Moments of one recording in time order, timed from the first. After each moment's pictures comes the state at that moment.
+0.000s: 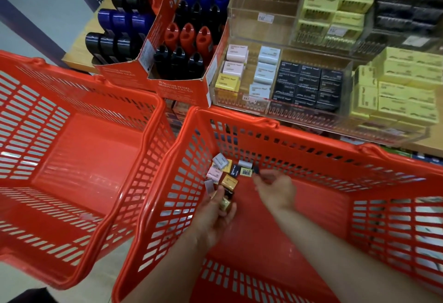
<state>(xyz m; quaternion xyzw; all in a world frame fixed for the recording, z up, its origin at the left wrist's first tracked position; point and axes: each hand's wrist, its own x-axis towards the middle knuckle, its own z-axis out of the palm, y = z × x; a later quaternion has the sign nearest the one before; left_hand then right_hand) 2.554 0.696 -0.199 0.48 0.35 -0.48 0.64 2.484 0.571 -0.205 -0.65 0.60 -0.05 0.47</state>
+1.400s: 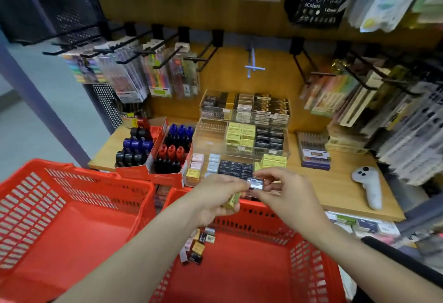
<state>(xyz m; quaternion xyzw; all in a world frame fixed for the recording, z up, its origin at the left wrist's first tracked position) 2.549 0.612 0.109 0.64 -0.16 -0.57 0.49 2.397 0.521 0.110 -0.85 0.32 -0.24 0.34</state>
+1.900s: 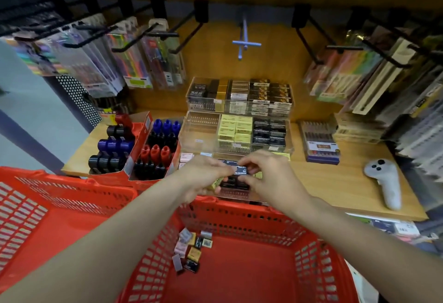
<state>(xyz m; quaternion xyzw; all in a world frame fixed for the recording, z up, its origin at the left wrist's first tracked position) 2.604 0.552 0.075 0.73 -0.20 -0.51 0.41 2.449 0.461 0.071 -0.91 0.26 -0.17 0.27</state>
